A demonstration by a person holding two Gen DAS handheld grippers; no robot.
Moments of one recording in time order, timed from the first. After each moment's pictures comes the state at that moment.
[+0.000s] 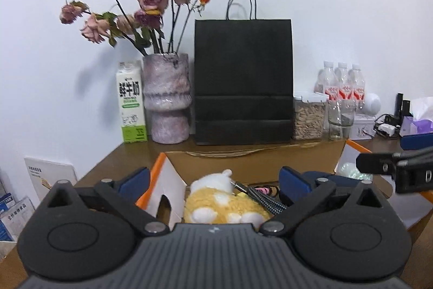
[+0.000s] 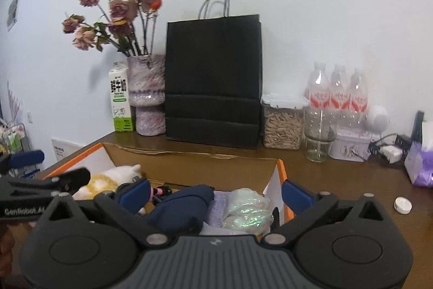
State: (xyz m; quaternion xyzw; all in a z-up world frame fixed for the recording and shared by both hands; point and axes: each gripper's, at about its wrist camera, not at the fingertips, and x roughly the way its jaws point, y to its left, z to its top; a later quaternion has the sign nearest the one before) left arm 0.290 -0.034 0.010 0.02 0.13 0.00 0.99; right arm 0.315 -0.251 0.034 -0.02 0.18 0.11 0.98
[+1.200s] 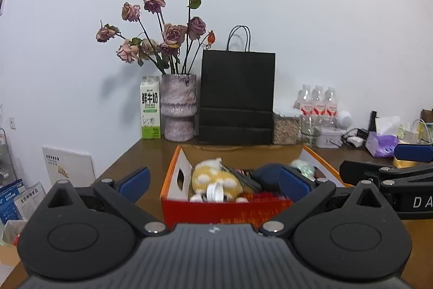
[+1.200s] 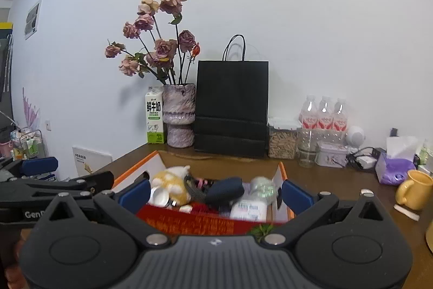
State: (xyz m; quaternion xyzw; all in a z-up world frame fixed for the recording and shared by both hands) left arm 0.108 -0.039 0.068 -0.01 0.13 -0.01 0.99; right arm 0.113 -0.227 0.092 -0.02 0.14 0.11 0.98
